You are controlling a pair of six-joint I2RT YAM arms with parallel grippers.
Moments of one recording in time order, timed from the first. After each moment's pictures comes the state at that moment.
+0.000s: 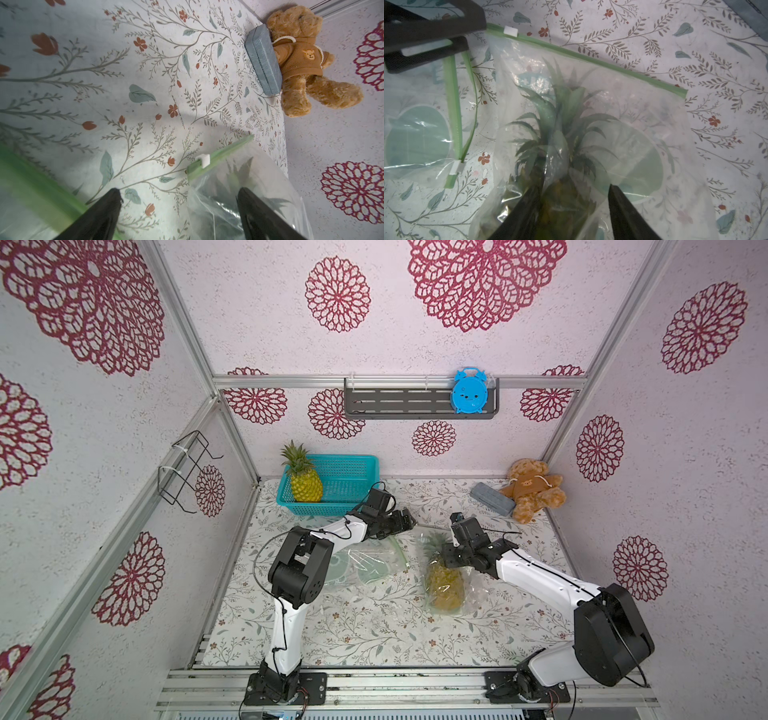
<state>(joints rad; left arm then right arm) -0.51 2.15 1.51 -0.14 0.33 -0.71 0.54 1.45 0.95 -0.45 0.15 0.32</state>
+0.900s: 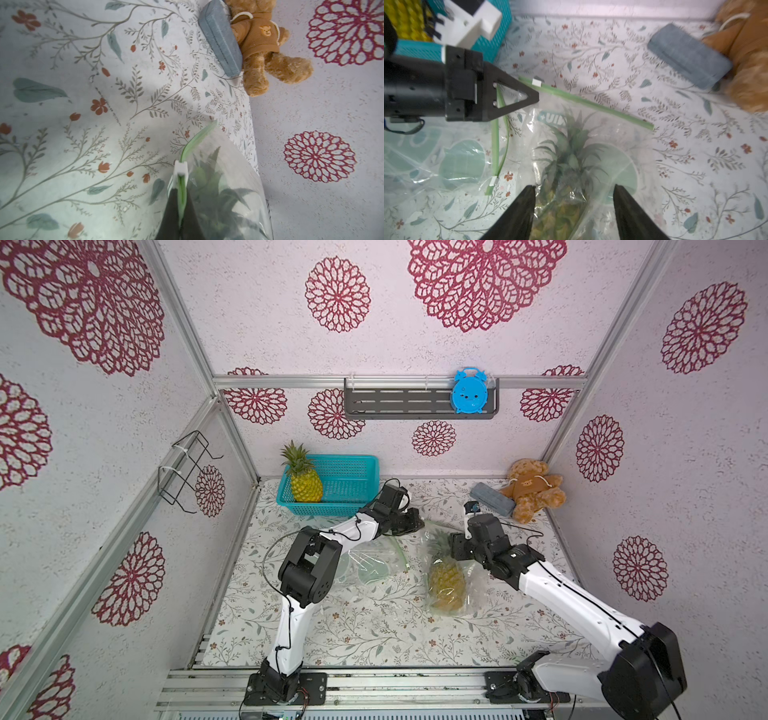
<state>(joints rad) -0.57 2.16 1.64 -0.17 0.45 -0.69 0.54 1.20 0.95 -0.42 0.24 0.31</state>
